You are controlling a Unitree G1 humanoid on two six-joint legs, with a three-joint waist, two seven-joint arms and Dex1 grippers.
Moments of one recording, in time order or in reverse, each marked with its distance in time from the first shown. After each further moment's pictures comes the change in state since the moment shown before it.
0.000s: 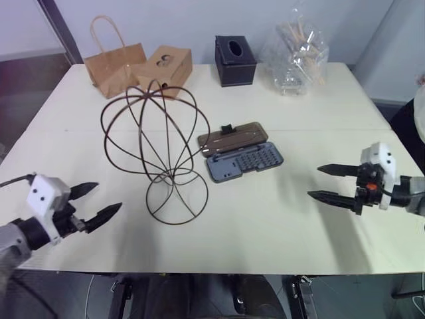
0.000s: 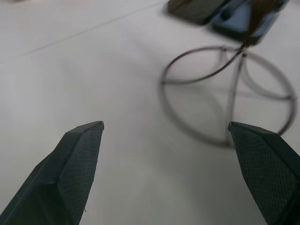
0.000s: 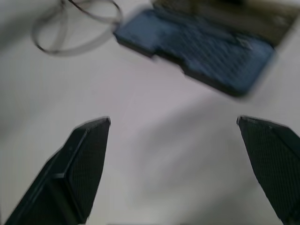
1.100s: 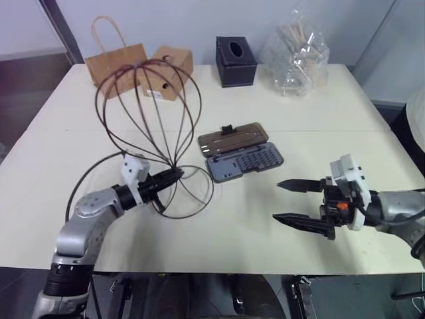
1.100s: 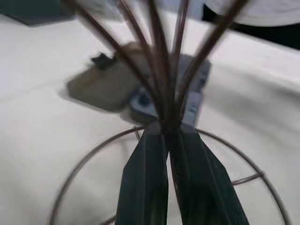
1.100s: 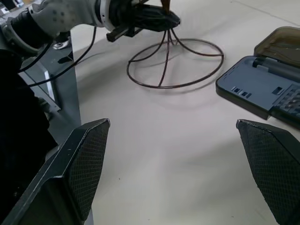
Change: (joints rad) left arm -0.468 -0.245 -0.434 0.302 0.109 -0.128 0.034; right arm 0.100 0.070 -0.002 -0.344 0.242 0.194 -0.176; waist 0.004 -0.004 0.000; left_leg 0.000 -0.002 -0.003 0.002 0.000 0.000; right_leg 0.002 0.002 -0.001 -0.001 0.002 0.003
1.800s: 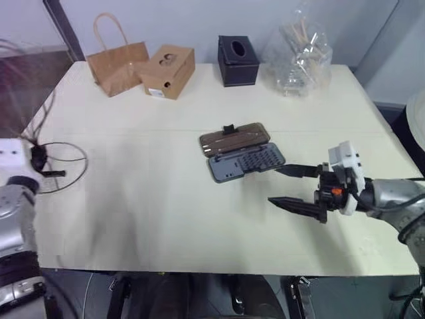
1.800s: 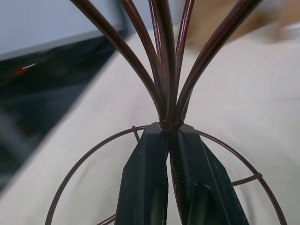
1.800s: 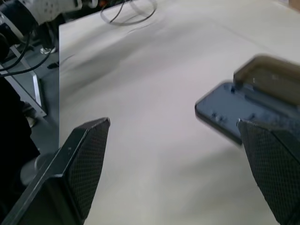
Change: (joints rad) left arm -0.076 0.175 0.486 0.520 0.231 -0.186 0.585; right arm -0.133 0.044 0.084 0.095 -0.052 -0.068 -0.007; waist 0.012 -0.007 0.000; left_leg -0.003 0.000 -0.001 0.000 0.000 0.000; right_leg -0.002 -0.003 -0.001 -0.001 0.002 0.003
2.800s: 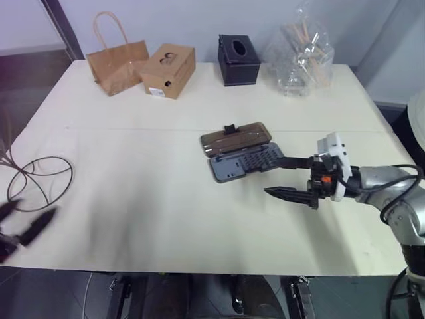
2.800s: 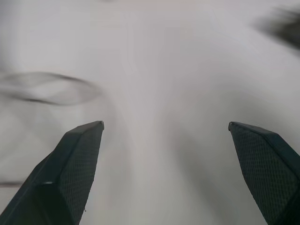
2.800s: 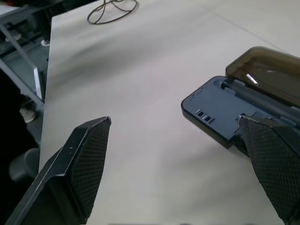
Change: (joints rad) left arm 0.858 0.094 0.339 -0.861 -0.640 0.414 -0.566; right arm -0.135 0.000 0.101 0.187 -0.105 -0.052 0.096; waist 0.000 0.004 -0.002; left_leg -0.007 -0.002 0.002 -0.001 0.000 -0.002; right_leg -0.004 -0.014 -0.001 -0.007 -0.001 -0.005
